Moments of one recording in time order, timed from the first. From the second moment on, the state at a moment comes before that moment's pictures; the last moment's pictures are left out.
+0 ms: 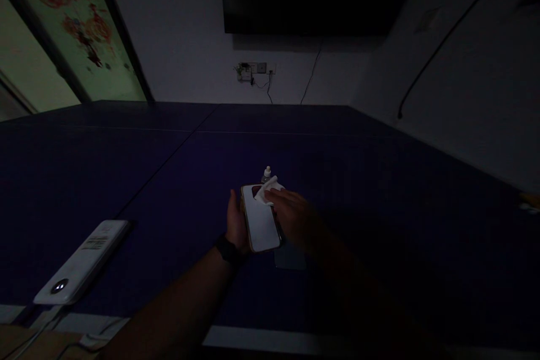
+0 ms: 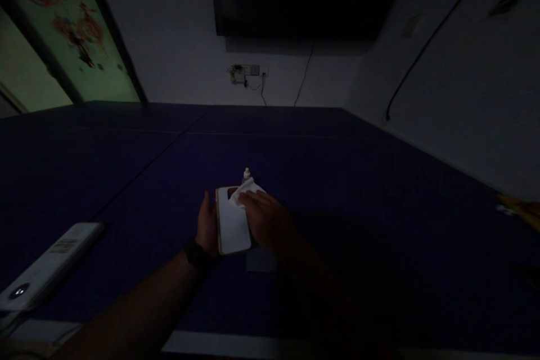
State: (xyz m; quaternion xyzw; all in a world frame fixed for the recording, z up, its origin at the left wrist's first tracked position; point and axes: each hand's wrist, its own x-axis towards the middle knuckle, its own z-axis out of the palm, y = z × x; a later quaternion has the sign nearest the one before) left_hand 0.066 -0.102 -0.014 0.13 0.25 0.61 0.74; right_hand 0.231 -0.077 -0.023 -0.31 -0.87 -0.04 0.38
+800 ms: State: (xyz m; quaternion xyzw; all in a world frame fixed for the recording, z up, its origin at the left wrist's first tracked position) left_hand 0.058 -0.097 -0.033 0.15 0.23 0.60 0.75; right_hand 0.235 -0.082 -0.019 -0.17 -0.96 -0.03 0.24
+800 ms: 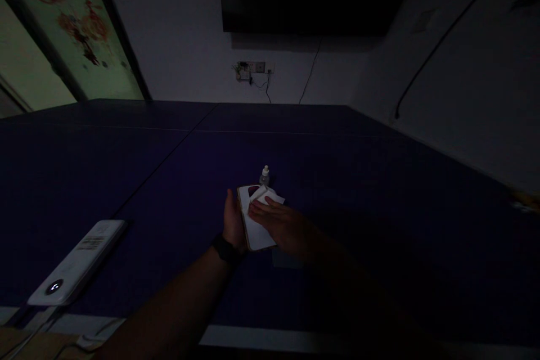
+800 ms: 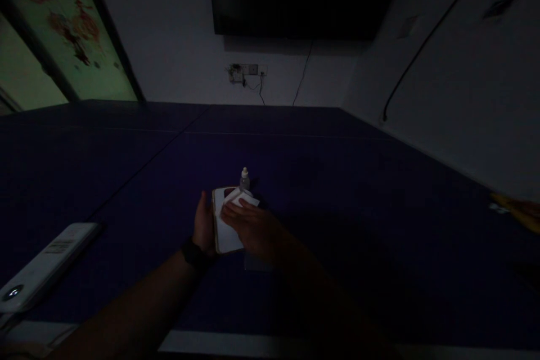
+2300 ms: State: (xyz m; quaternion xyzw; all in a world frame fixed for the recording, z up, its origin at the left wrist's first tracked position) left_hand 0.062 -0.101 -0.015 0.16 0.24 0.59 0.75; right_hand 0.243 -0.077 -0.009 -0.19 -0.95 -0.03 0.26
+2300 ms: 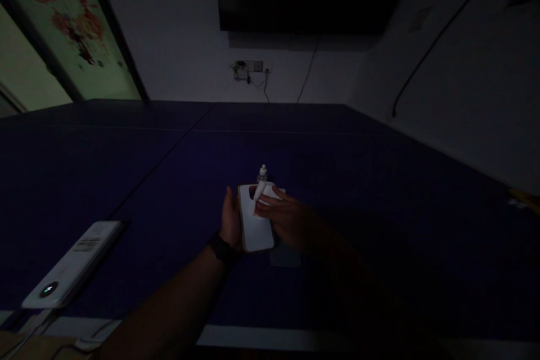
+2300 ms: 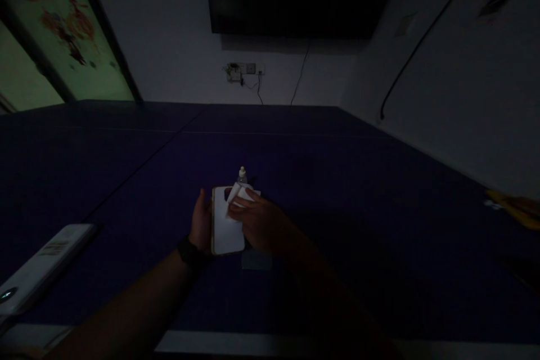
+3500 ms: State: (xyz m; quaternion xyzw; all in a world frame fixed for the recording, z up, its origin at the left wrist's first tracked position) left_hand 0.055 -0.095 -0.010 0.13 0.25 0.61 0.74; right_hand 0.242 -0.076 -0.013 -0.21 -0.94 -0.06 0.27
